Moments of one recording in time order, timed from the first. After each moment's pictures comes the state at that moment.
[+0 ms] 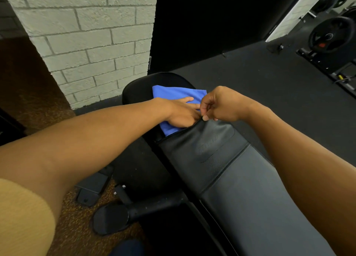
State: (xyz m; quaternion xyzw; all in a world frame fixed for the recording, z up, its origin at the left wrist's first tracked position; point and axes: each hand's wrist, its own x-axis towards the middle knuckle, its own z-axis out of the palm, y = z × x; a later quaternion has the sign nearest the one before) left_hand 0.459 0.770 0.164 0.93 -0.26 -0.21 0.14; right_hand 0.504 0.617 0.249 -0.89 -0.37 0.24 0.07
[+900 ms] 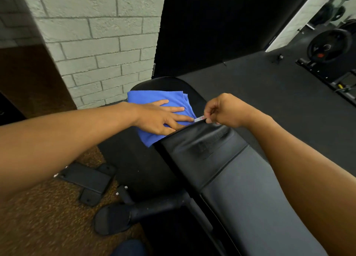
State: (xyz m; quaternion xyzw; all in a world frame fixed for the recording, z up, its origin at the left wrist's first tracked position) left_hand 0.391 0.824 0.166 0.94 -0.25 -0.21 0.13; right_hand 0.492 0.603 0.245 -0.90 -0.37 0.21 0.08
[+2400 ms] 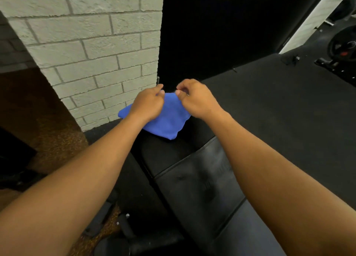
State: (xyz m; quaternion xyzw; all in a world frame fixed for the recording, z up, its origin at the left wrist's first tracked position) left_hand 0.489 0.861 0.137 0.85 0.24 0.10 0.46; right_hand 0.566 0.710 0.196 -0.89 -0.35 0.08 0.27
